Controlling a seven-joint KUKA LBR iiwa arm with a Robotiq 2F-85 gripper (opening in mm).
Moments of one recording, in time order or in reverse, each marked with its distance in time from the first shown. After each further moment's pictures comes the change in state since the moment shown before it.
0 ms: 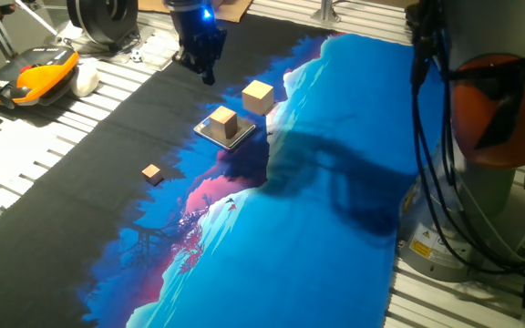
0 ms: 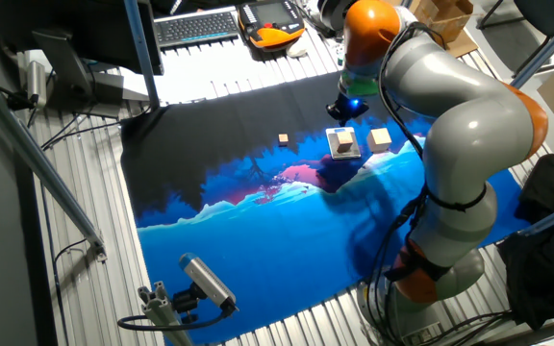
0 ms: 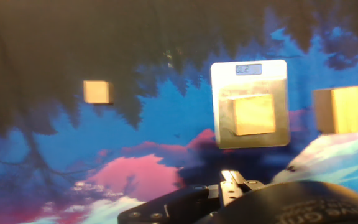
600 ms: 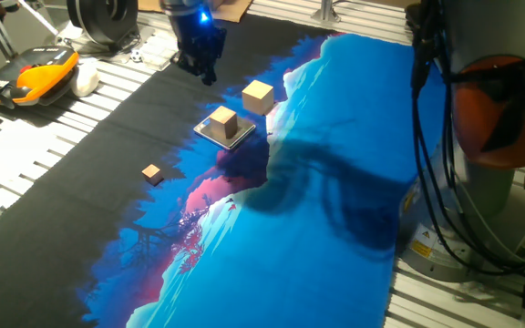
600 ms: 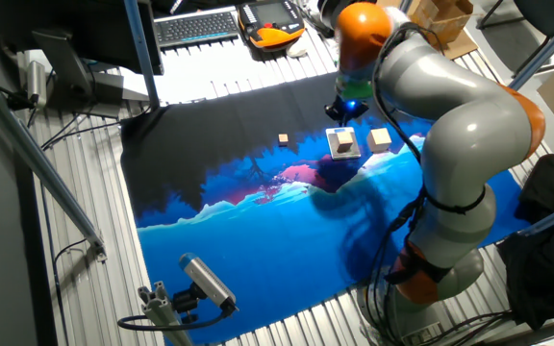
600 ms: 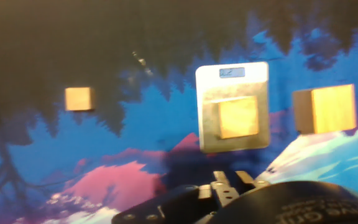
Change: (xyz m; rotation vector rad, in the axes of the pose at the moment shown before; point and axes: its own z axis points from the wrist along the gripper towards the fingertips) arm -0.003 -0.009 0.002 0.130 -0.029 0.018
